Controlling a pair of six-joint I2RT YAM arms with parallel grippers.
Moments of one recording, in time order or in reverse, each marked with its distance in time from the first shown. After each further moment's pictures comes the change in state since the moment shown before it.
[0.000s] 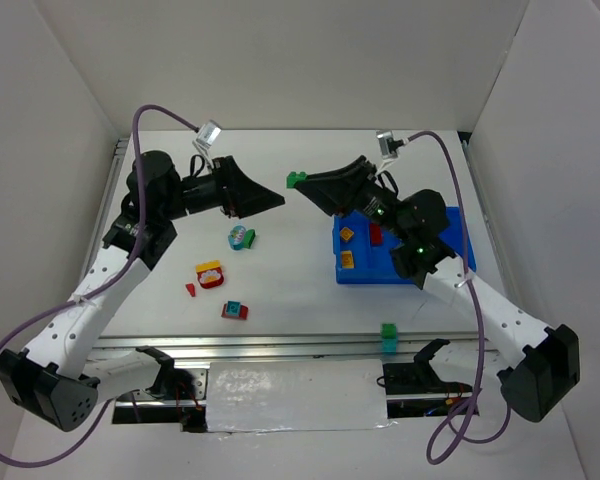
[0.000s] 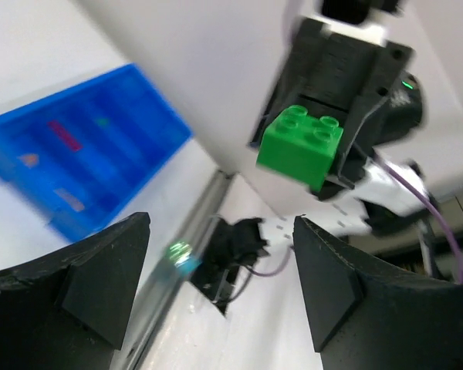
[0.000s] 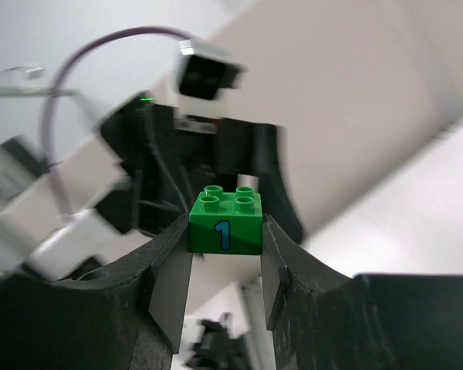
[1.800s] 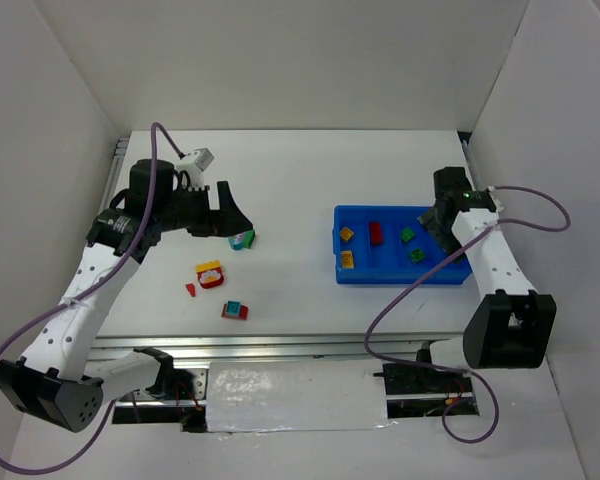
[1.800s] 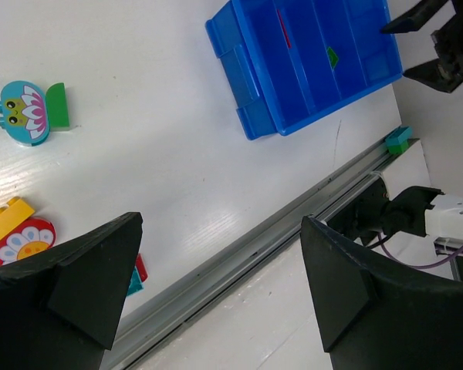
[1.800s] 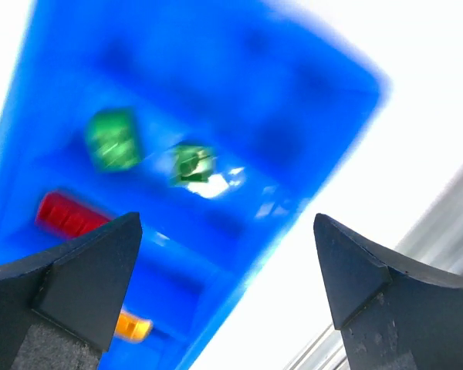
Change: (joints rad) left arm 0.120 -0.005 0.069 -0.715 -0.322 0.422; right arm -0.617 0.256 0.222 -1.651 0.883 0.019
